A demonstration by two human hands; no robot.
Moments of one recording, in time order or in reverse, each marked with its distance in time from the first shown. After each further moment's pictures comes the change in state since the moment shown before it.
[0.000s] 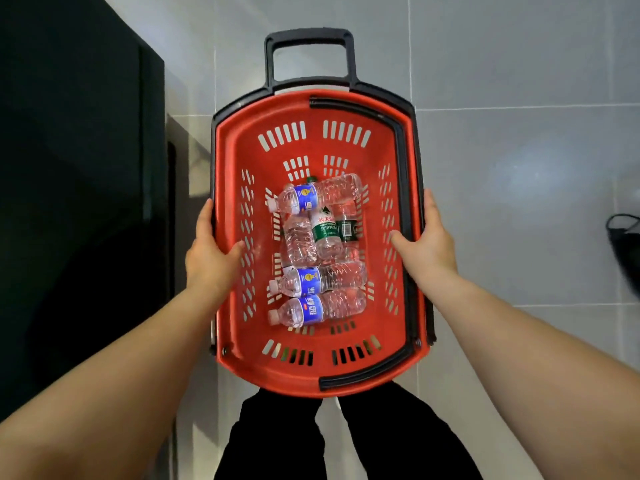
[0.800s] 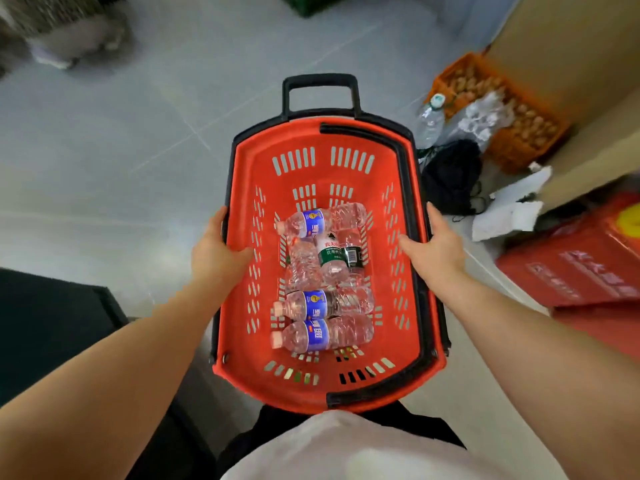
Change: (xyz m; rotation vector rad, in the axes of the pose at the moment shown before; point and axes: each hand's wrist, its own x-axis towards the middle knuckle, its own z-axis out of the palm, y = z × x) left_hand -0.249 0.277 -0.124 0.170 -0.356 0.716; right_hand -0.307 -0.005 -0.284 0.411 0.666 0.159
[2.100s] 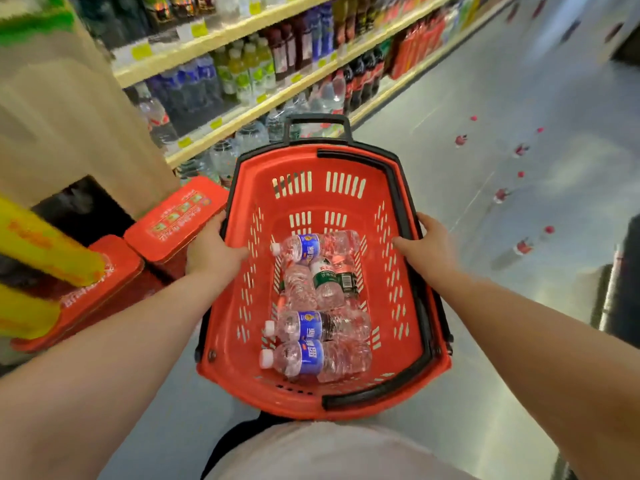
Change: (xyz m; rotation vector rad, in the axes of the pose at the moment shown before) left_hand -0.587 0.386 0.652 0.432 -1.098 1.255; right_hand -0.364 0.514 -0.543 0.451 1.319 0.881
